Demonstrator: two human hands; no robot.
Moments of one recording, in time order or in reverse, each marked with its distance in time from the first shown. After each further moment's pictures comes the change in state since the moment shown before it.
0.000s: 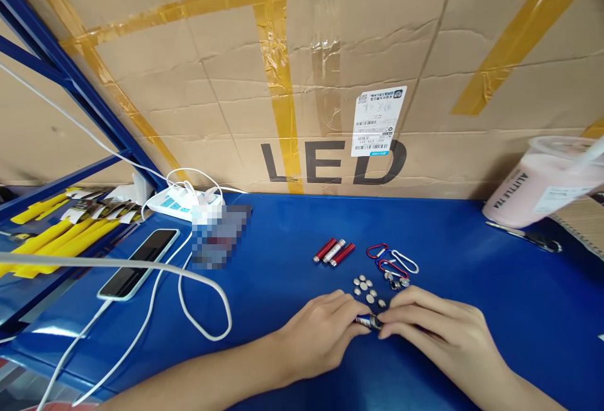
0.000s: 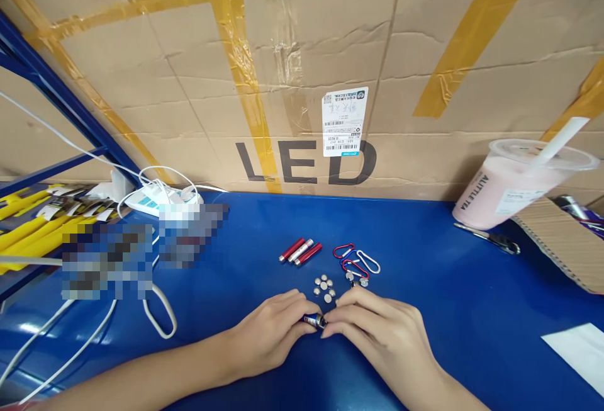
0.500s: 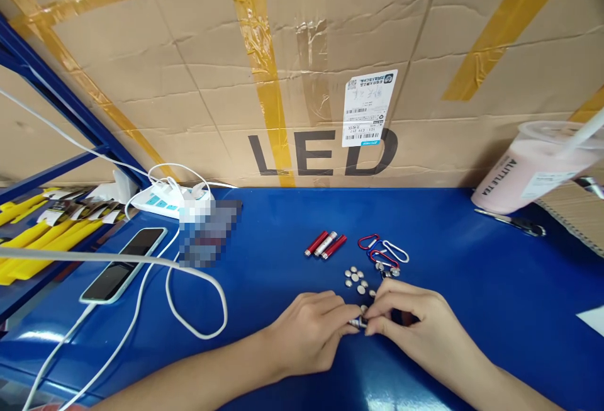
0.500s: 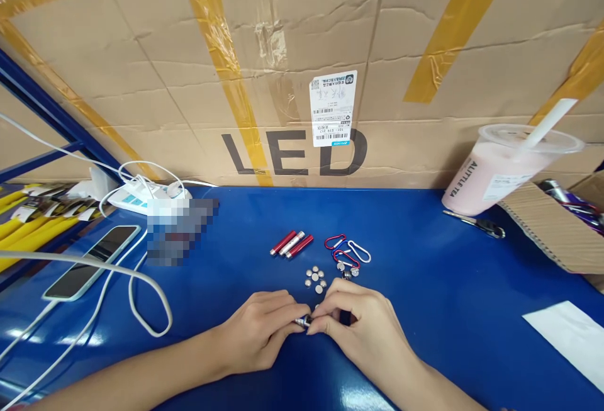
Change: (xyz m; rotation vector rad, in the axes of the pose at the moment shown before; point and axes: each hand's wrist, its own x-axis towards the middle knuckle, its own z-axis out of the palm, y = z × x) left_hand -0.005 -0.003 0.005 0.028 0.041 0.097; right_hand 0.003 -0.006 0.009 0.217 -0.176 0.396
